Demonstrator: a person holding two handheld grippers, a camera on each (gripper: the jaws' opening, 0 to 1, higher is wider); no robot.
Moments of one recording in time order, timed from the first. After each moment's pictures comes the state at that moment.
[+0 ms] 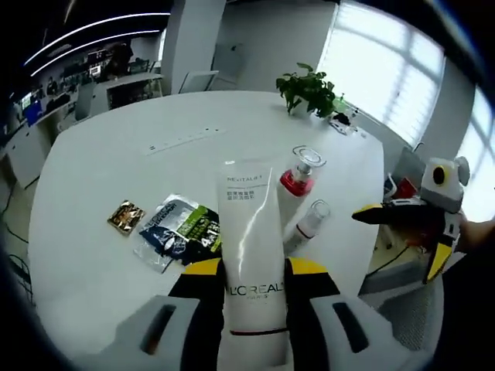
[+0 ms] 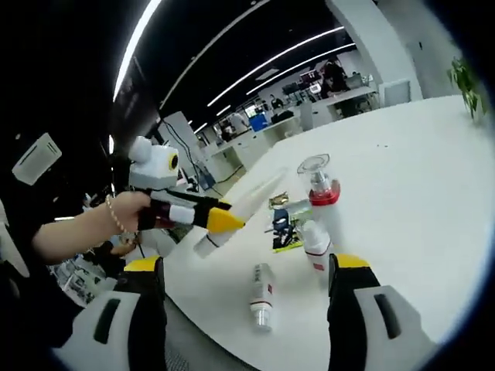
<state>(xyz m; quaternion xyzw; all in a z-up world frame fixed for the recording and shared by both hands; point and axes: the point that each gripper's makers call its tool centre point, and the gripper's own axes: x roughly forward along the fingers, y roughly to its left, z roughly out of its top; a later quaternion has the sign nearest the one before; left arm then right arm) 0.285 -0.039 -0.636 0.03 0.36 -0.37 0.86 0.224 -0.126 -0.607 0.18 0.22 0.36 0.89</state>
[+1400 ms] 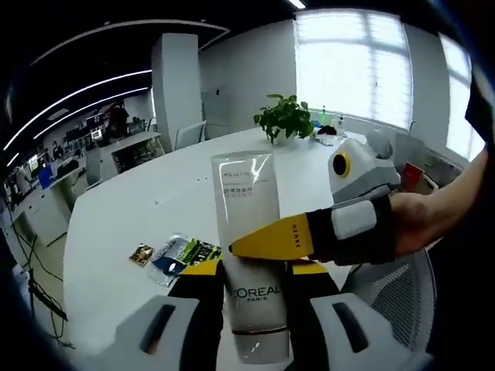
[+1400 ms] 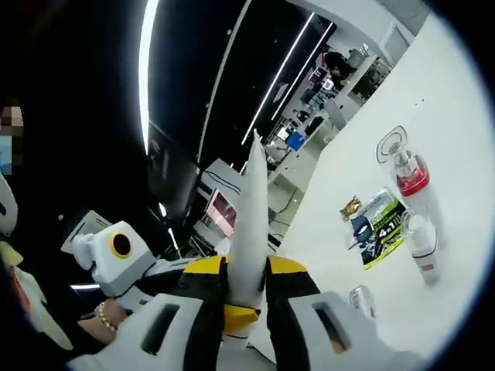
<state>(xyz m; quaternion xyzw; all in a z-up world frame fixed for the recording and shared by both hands) 0.213 -0.059 -0.577 0.14 0.22 -0.37 0.89 0.220 -0.047 -0.561 0.36 0.17 0.44 0.81</state>
